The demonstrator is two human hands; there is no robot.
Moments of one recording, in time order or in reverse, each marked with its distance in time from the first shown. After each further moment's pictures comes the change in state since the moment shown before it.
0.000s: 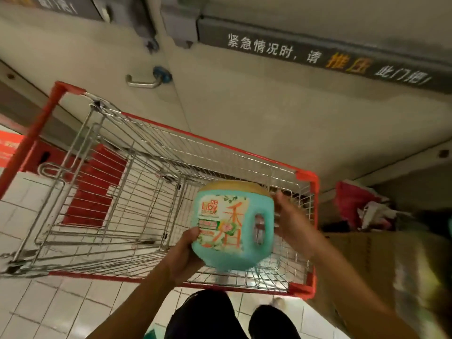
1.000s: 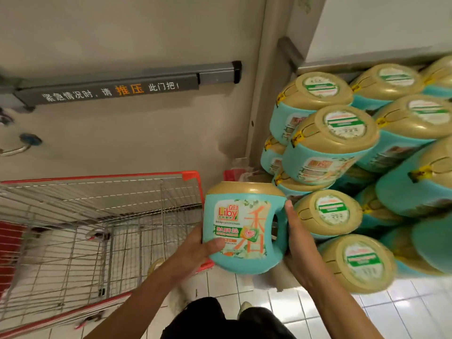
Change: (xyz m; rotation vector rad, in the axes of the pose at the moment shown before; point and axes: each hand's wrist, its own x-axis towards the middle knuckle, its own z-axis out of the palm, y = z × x) left_hand 0.012 -0.208 0.294 0.780 -0.279 0.057; right_hand -0.298 0.094 -0.237 0.425 0.452 -0.382
